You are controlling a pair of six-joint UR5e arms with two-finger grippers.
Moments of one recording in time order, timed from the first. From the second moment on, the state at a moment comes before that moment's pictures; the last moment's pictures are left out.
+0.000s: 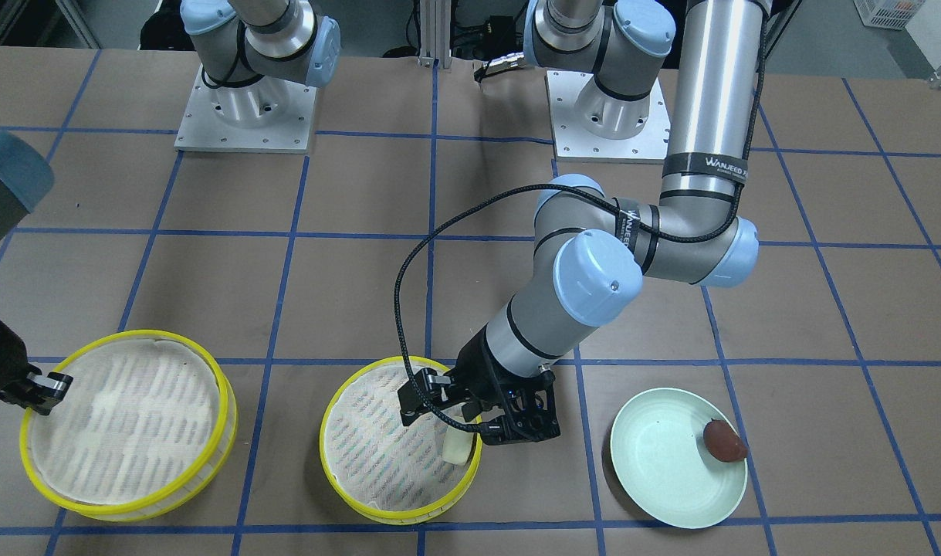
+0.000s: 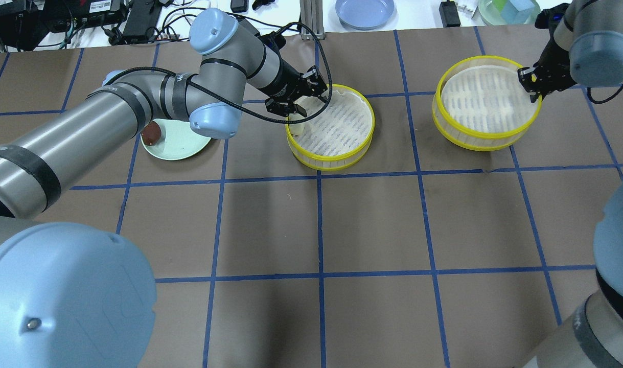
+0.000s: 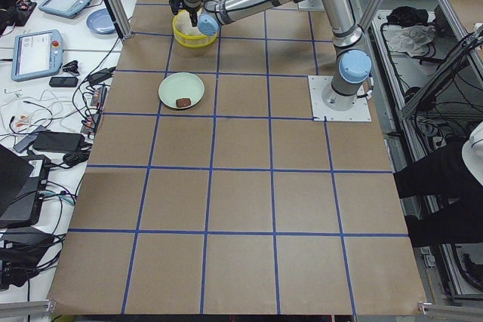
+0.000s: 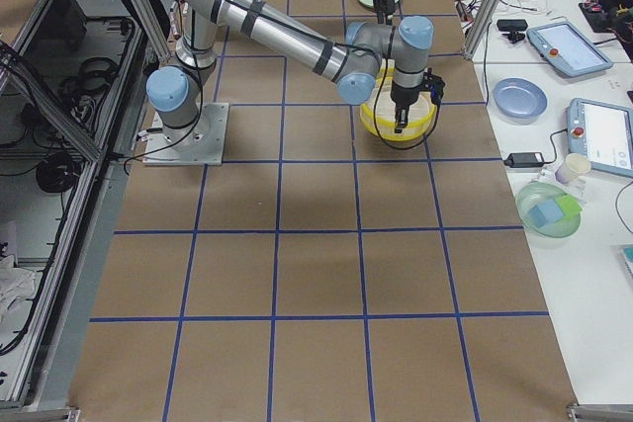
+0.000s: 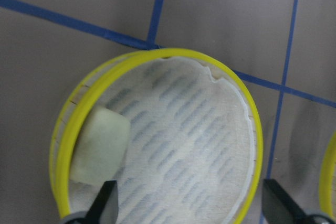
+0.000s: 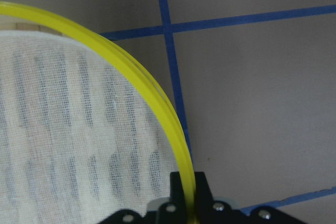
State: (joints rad) left arm -1.73 -2.11 -1.52 -0.79 1.17 -0.43; right arm 1.31 -1.16 1.53 -2.04 -1.68 -0.12
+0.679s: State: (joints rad) left arm -1.49 -2.04 -1.51 -0.95 1.54 0.09; right arm 1.64 -1.19 1.53 -1.99 -1.70 0.39
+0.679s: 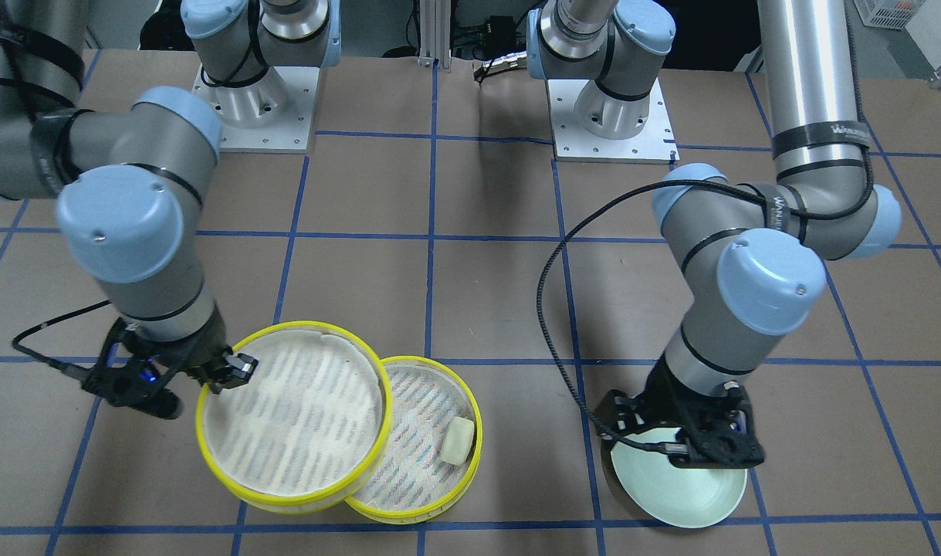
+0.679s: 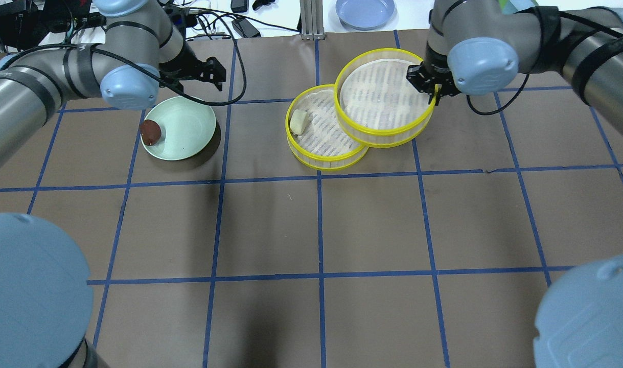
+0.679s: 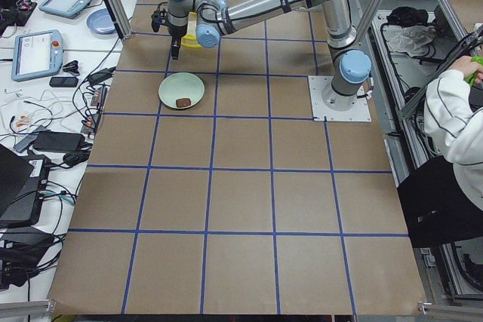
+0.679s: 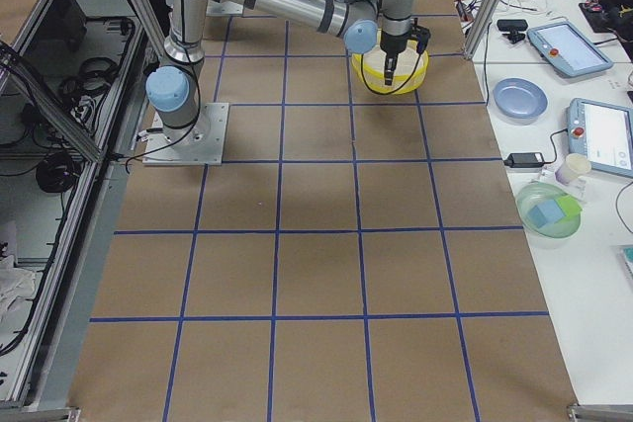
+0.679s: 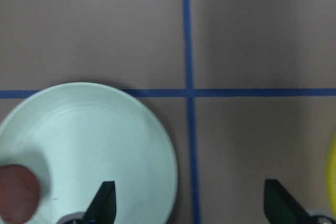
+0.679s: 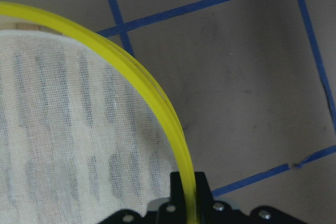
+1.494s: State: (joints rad) left arm -1.33 -2.13 -1.56 -0.94 1.64 0.26; right arm 1.77 -1.13 1.52 -2.03 -1.64 0.67
